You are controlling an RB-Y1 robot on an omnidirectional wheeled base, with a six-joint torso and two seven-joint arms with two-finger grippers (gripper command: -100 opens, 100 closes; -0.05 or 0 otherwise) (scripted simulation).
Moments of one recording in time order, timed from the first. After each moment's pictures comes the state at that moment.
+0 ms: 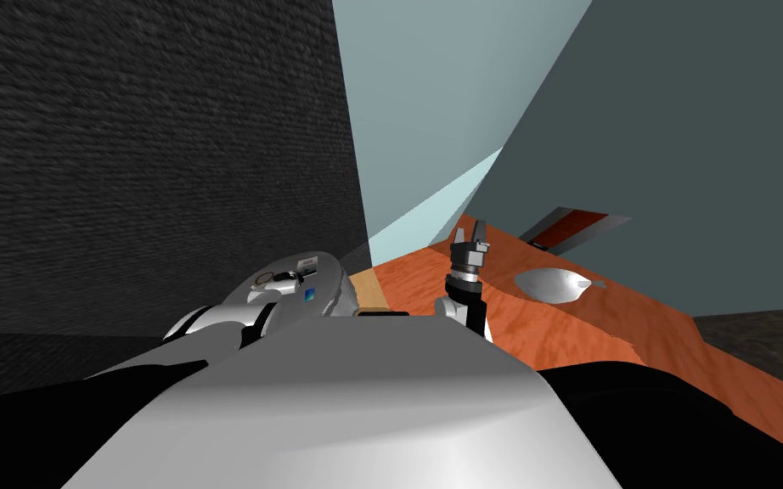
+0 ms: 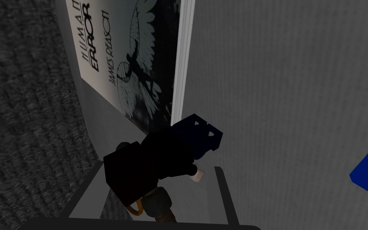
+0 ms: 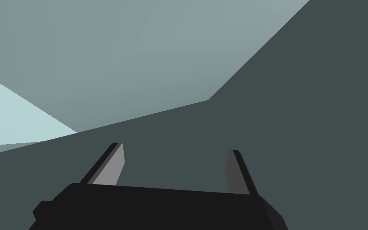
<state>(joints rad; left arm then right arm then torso) -0.40 0.61 0.10 -0.35 0.22 0.19 0.34 0.51 0.02 0.07 -2.40 -0.05 -0.43 0.16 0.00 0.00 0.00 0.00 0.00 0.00</state>
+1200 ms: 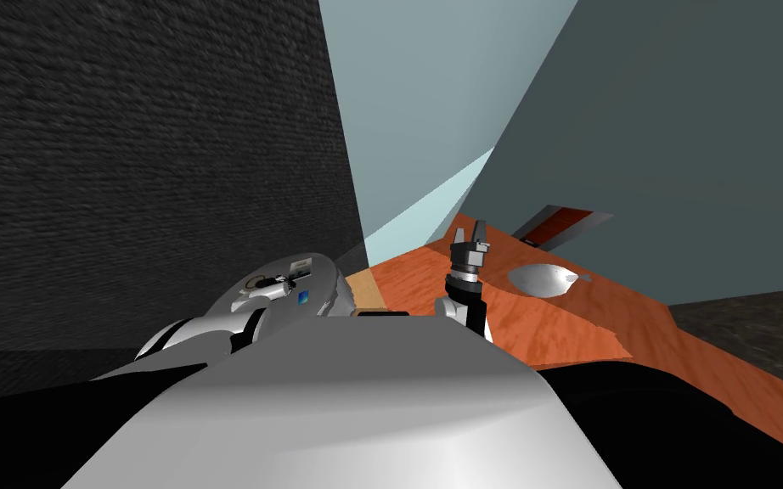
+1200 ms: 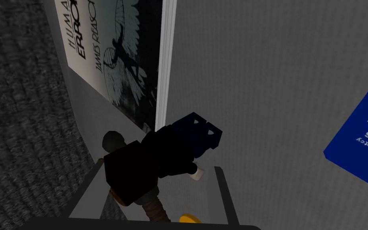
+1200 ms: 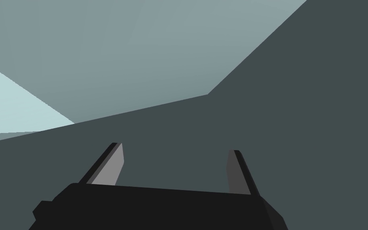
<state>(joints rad) -0.33 0.64 0.23 -0.39 0.38 0.23 0.13 0.51 0.02 0.07 -2.40 -0.05 -0.43 0.16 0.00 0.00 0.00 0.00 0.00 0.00</state>
